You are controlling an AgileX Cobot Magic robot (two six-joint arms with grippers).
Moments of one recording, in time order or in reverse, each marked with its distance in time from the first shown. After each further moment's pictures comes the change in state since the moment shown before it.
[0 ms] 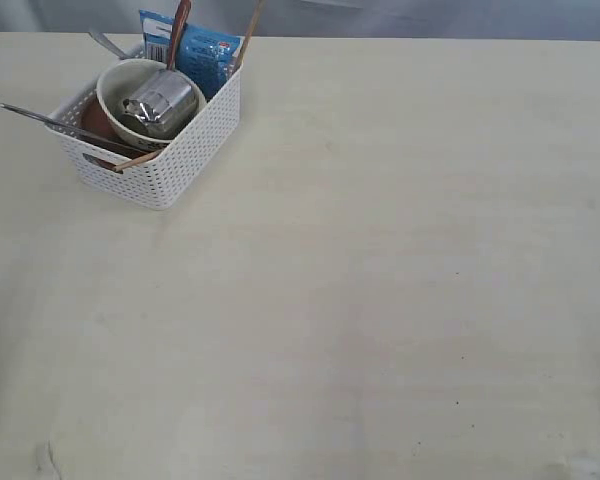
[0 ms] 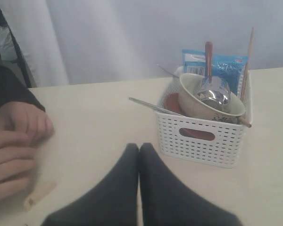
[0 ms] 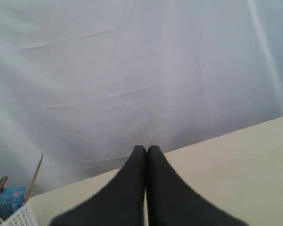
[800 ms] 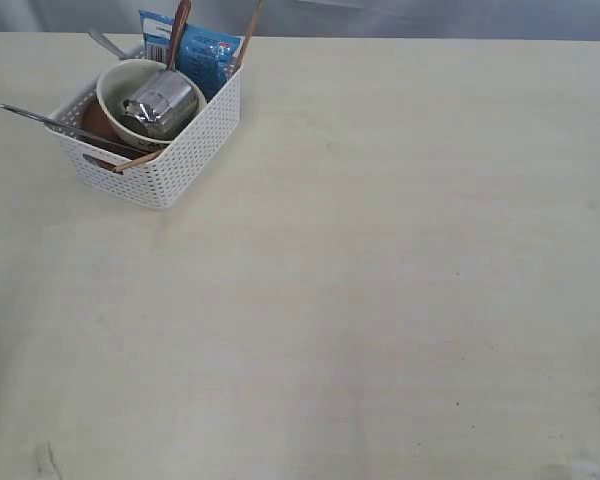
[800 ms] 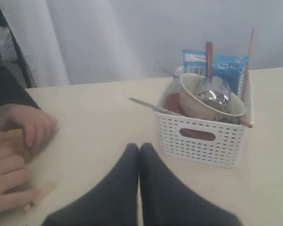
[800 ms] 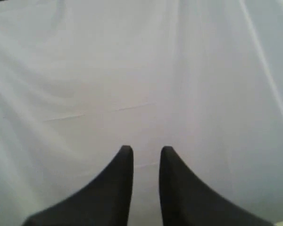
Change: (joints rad) left arm 0.000 0.000 0.000 0.000 0.000 0.000; right arm 0.000 0.330 -0.232 -0.158 -0.322 0.125
